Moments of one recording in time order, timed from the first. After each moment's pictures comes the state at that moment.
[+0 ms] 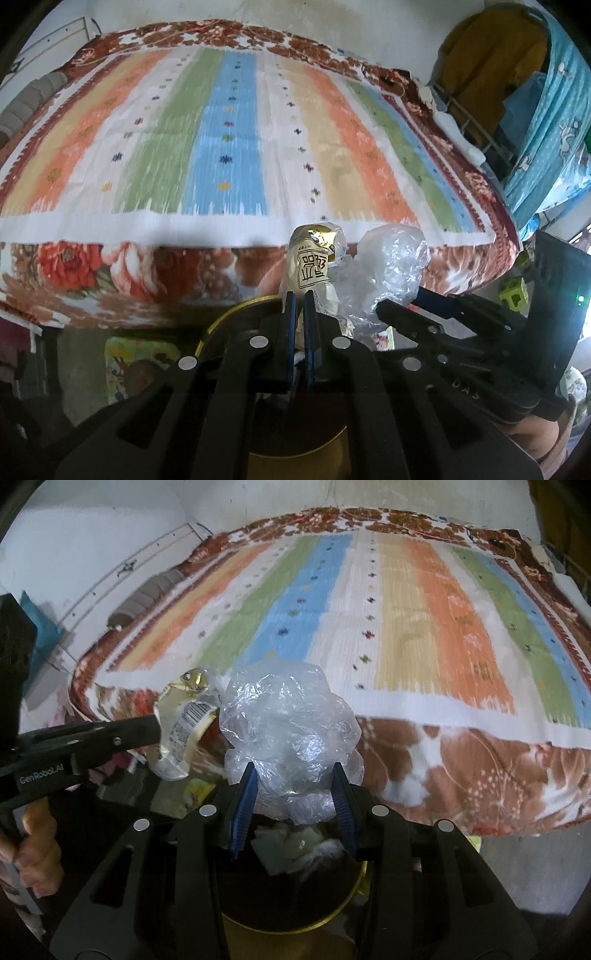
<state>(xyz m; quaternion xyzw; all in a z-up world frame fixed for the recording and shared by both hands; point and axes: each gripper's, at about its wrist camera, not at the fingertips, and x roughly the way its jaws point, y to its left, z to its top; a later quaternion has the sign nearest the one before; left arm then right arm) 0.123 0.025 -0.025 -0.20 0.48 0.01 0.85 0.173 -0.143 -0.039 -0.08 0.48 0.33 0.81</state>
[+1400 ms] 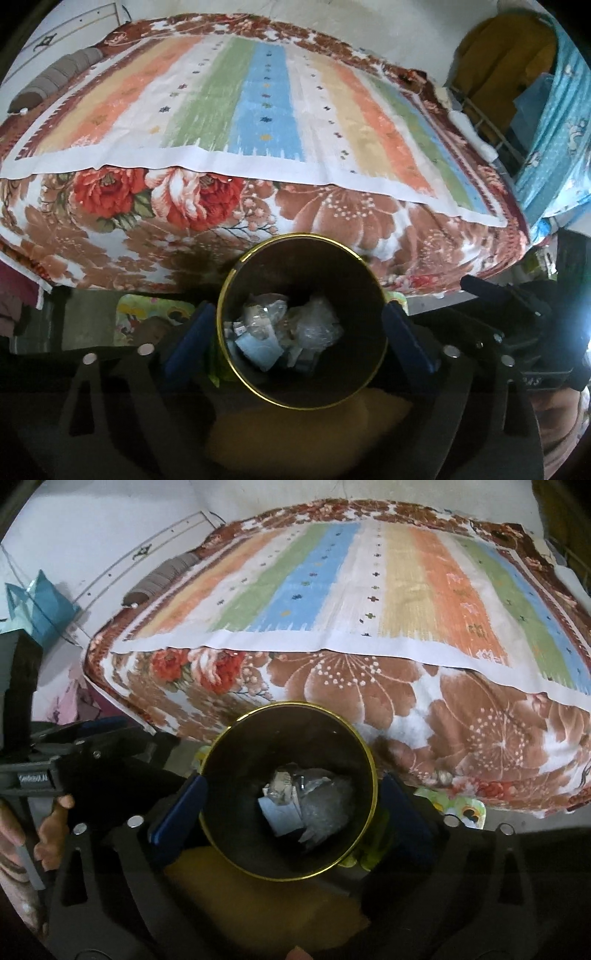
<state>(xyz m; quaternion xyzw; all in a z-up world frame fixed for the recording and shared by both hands) 0.033 0.024 -0.047 -0.21 0.47 0.04 0.86 0.107 -0.184 -0.047 -0.07 0.48 0.36 0.79</state>
